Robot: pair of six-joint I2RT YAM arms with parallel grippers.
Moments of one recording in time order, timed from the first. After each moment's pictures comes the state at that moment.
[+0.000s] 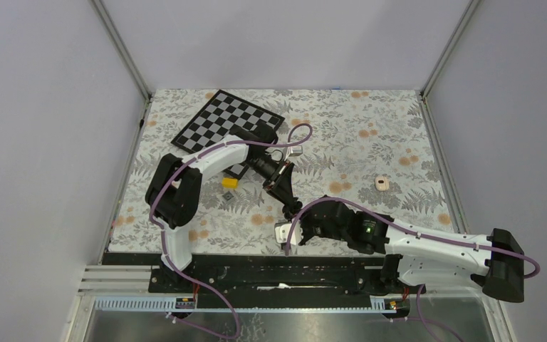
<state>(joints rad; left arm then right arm) -0.60 1.91 1.44 -0.92 1.14 -0.08 1.19 1.02 0.67 -0.22 0.04 -0.88</state>
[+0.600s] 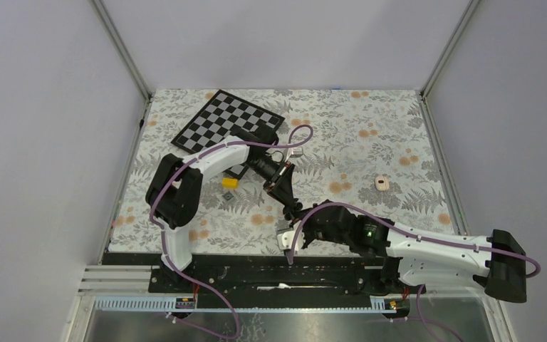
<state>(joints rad) -0.61 1.91 1.43 -0.92 1.15 -0.08 1.21 1.00 0.61 -0.16 0.06 -0.96</state>
